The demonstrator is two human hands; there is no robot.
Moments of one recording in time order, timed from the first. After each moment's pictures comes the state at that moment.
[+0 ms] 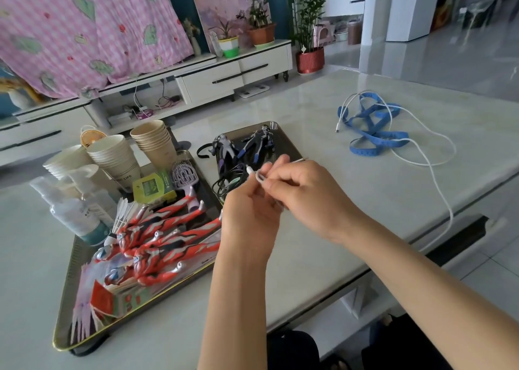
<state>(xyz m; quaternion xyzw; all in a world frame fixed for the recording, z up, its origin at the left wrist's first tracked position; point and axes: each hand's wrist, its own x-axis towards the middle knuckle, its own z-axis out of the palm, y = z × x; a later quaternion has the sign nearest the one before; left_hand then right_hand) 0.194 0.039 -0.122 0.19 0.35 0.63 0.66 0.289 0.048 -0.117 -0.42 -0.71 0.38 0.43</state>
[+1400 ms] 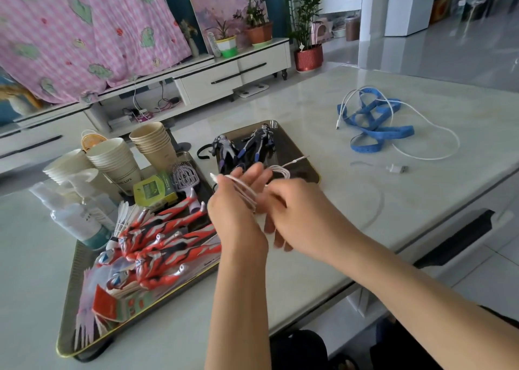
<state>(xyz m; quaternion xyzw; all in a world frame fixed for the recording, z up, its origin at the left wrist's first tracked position) 0.190 0.042 -0.121 0.19 0.45 0.71 0.50 0.278 0.029 -0.121 -0.45 -0.74 0.35 0.36</state>
